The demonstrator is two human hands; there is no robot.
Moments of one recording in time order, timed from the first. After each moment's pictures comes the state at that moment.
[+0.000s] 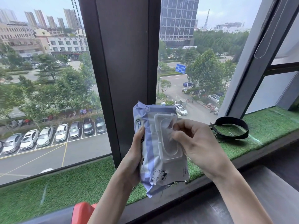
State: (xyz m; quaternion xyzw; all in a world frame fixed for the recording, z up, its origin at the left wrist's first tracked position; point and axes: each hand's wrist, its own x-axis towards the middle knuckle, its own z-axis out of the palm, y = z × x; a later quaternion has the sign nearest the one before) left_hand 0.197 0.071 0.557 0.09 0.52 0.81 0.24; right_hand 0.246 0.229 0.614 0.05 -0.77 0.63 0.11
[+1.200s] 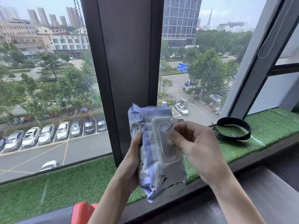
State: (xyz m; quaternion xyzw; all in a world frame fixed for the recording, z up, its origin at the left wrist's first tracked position) left_hand 0.200 0.067 0.551 0.06 0.50 0.83 0.22; right_hand 0.247 0.217 0.610 0.06 -0.75 0.63 0.16
